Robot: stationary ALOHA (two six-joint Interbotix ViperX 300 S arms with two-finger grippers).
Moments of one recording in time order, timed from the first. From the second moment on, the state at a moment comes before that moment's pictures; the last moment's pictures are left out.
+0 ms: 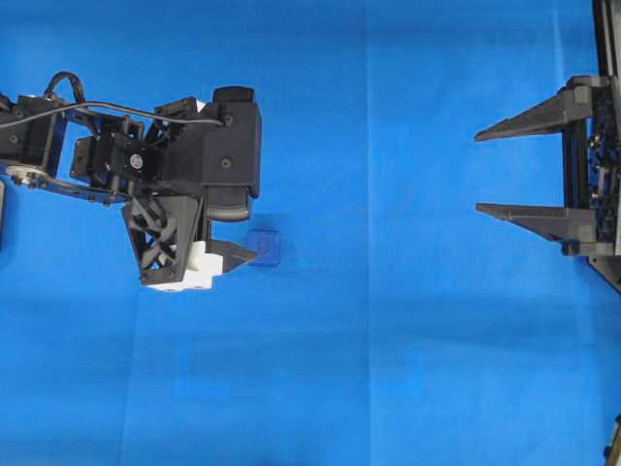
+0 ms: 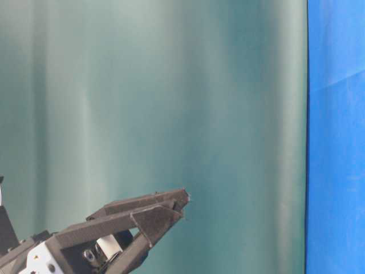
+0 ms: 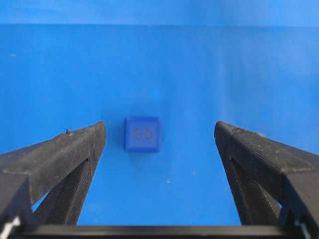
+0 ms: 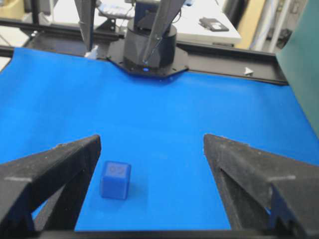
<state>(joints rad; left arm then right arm) -0.08 -0.20 0.33 0.00 0.71 -0.09 0.00 -0.89 1.15 0.00 -0.26 0.04</state>
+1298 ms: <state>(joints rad) -0.08 -0.20 0.38 0.00 0.66 -0.09 0.00 -0.89 1.15 0.00 -0.26 0.04</state>
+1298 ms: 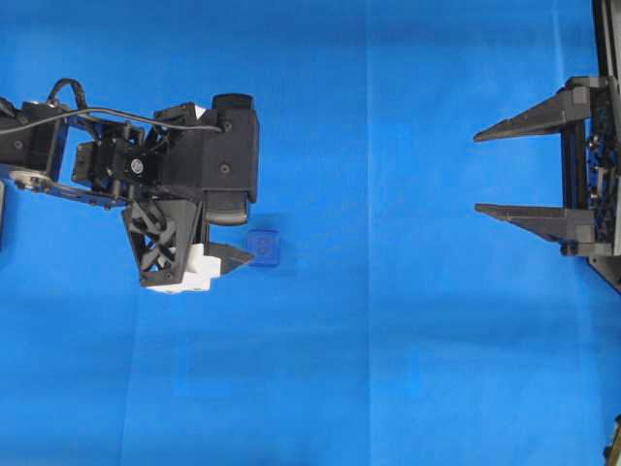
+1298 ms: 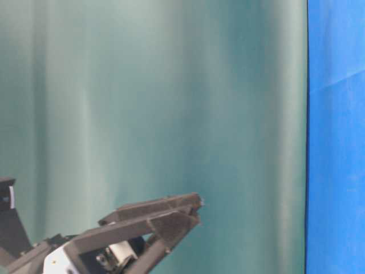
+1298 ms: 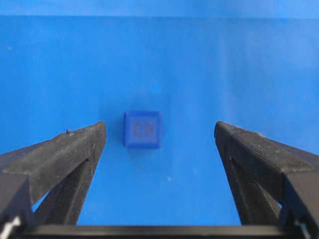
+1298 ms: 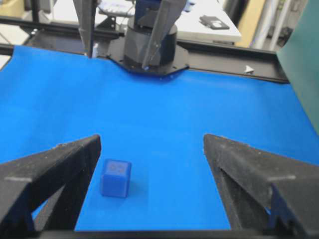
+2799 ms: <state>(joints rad) -0.07 0.23 0.52 0.00 0.33 -0.09 0.00 -0.84 1.15 0.00 -0.26 0.04</state>
